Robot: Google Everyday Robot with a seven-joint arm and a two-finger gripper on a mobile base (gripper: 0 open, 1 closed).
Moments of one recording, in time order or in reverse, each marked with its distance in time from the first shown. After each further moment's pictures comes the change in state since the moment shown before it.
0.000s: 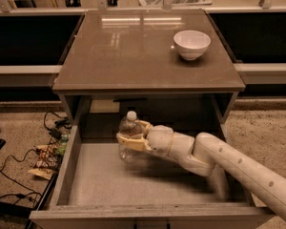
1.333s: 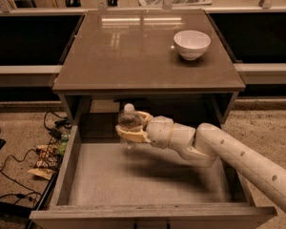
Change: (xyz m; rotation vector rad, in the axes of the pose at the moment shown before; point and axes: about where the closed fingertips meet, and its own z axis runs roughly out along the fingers) arm -0.029 -0.010 0.005 0.017 0.029 -0.141
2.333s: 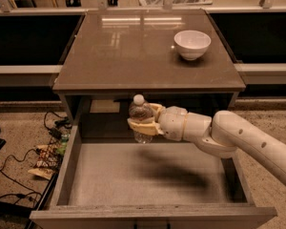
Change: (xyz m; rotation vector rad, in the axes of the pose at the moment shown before) arm -0.030 -0.014 -0.032 0.033 0.136 -0.015
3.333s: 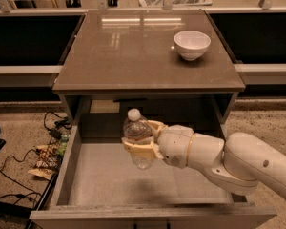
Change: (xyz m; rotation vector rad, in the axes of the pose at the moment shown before) arm -0.047 0.092 -0.024 0.062 0.081 0.095
